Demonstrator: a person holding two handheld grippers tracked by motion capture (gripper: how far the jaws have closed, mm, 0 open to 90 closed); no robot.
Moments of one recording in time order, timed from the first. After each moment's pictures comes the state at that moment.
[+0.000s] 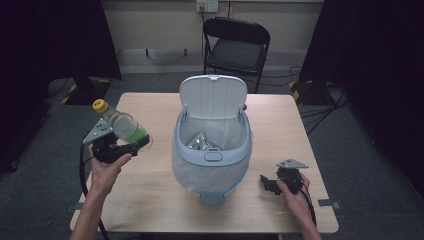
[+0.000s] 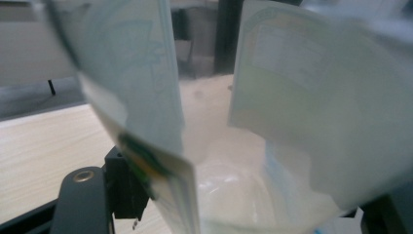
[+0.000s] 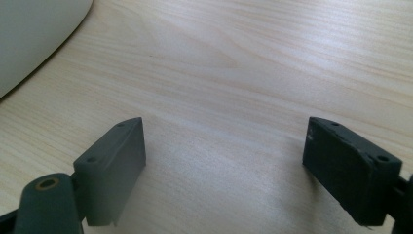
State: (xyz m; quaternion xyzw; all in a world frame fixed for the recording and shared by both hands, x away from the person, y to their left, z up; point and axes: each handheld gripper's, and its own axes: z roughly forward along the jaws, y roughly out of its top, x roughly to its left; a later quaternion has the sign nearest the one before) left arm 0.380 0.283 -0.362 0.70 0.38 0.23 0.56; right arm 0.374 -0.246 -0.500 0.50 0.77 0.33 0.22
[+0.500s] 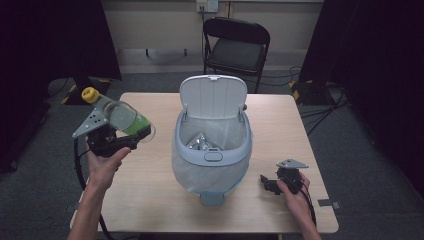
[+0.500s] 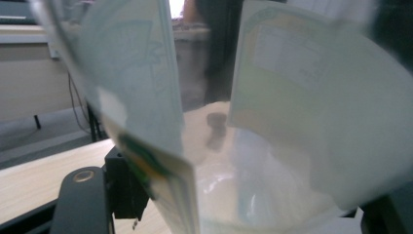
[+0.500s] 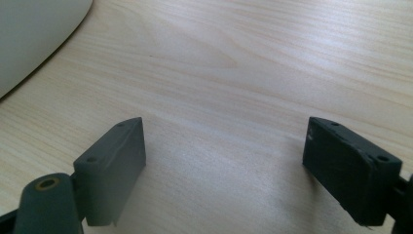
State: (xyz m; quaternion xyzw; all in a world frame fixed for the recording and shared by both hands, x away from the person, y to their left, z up) left arm 0.370 0.267 -0.314 0.68 0.34 0.25 0.60; right arm 0.374 -0.246 -0.500 0.50 0.77 0.33 0.22
